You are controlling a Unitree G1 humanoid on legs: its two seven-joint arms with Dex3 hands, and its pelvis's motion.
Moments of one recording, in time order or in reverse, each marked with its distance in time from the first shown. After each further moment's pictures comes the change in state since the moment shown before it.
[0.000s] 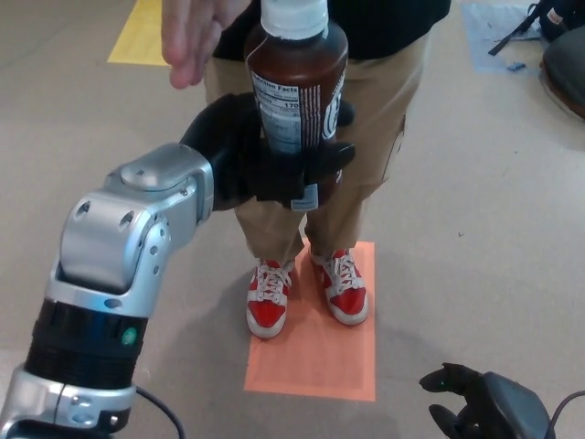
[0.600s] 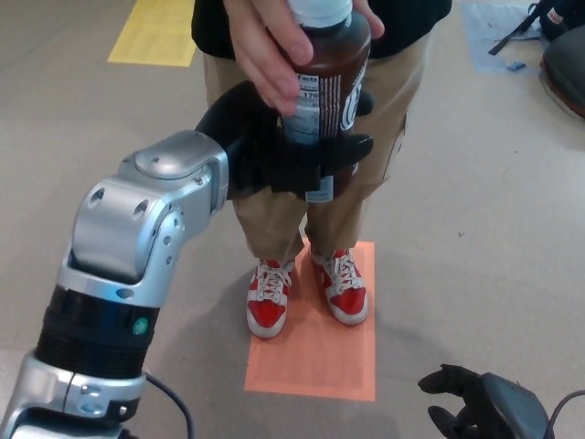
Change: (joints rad) left_arm -0.039 -0.013 -0.025 0.000 0.004 0.010 0.007; right_arm 0.000 0.000 0.006 0.000 -0.010 0.002 0.000
